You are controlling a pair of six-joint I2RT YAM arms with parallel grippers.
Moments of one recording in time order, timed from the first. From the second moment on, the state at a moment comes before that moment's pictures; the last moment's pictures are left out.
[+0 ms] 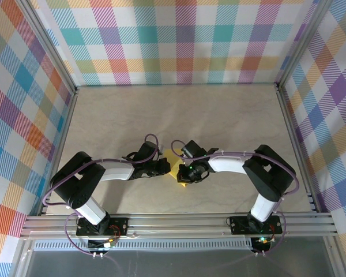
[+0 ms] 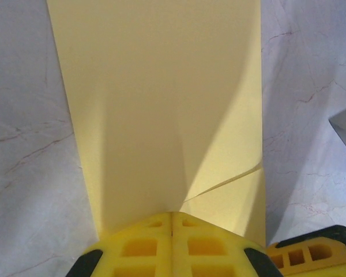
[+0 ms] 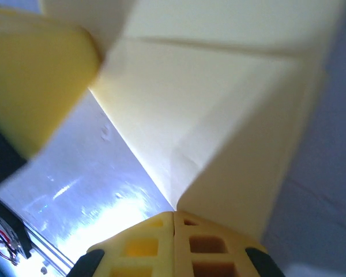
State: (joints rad) left arm -0.66 1.61 0.61 0.13 0.31 -0.77; right arm 0.83 1.70 0.84 -0.33 -0.44 0.75
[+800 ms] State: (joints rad) left arm -0.65 1.57 0.73 0.04 0.29 -0.78; right arm 0.63 1.40 0.75 -0.42 -0.43 0.56
